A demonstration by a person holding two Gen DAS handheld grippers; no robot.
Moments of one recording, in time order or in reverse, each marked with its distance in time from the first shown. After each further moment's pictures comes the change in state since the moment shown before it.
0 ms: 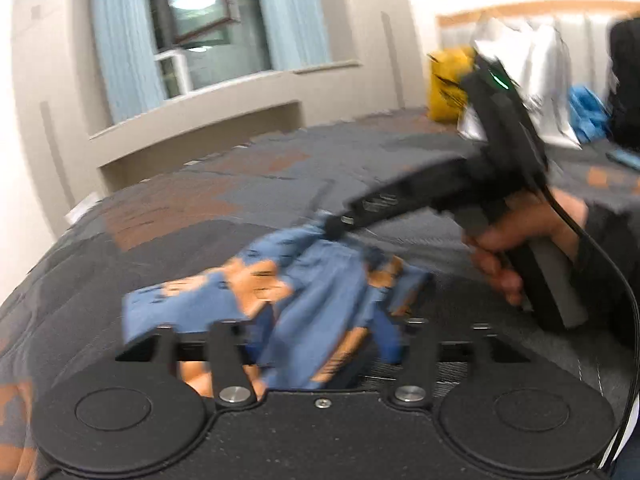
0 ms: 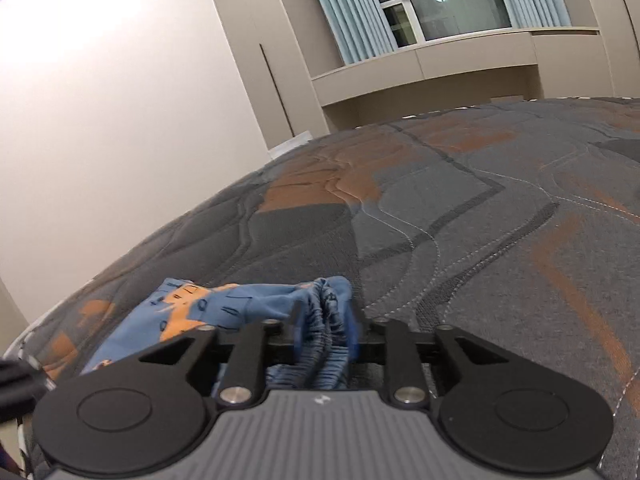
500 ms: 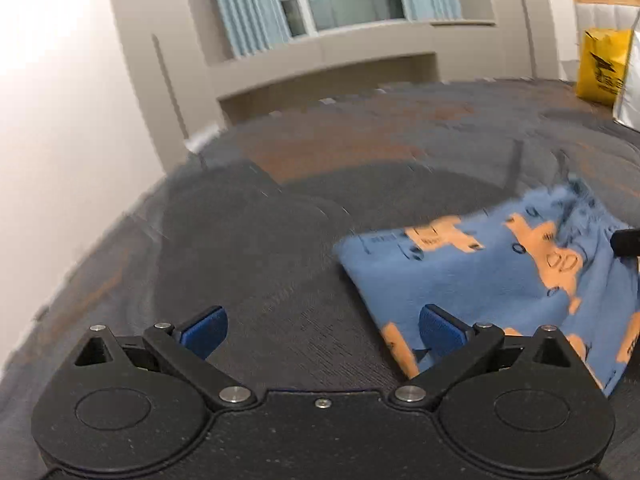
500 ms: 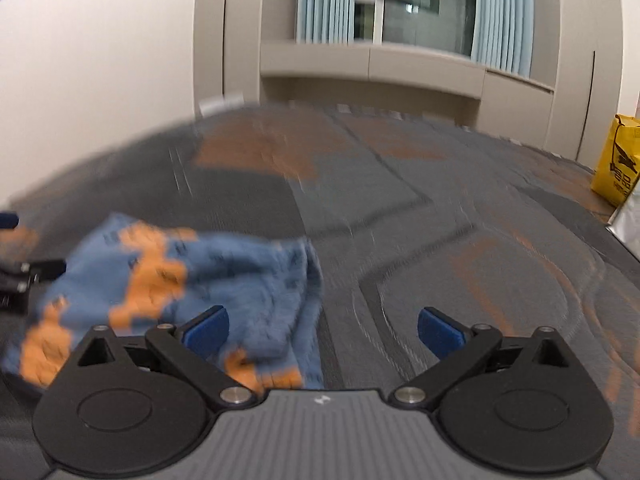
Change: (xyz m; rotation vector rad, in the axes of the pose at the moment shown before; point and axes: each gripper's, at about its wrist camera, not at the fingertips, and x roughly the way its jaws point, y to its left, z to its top) left arm 0.046 0.129 -0.012 -0.122 0.194 0.292; right arm -0.014 0.073 -0.012 -0.216 0.119 -0.390
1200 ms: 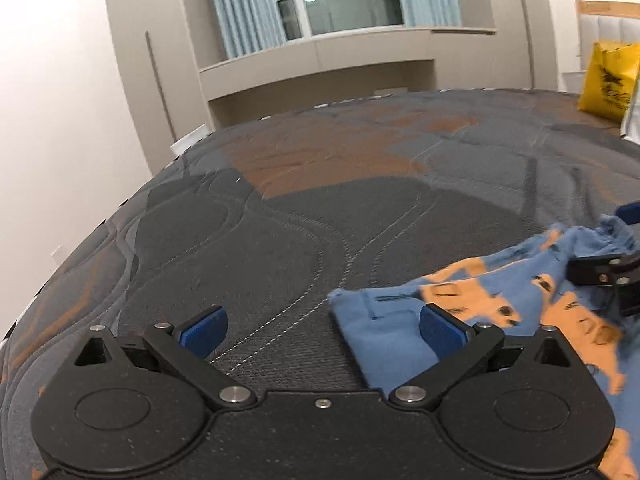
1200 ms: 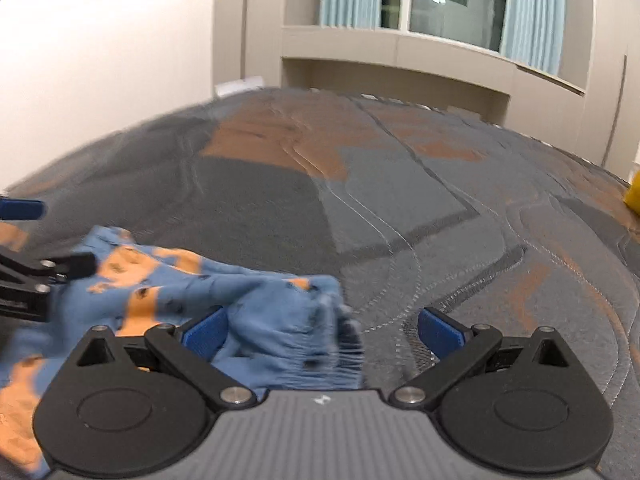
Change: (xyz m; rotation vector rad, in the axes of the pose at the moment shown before) left arm 0.056 0.003 0.026 -0.037 -0.021 -0.009; right arm 0.066 0.013 0.032 -0.035 0.021 0.049
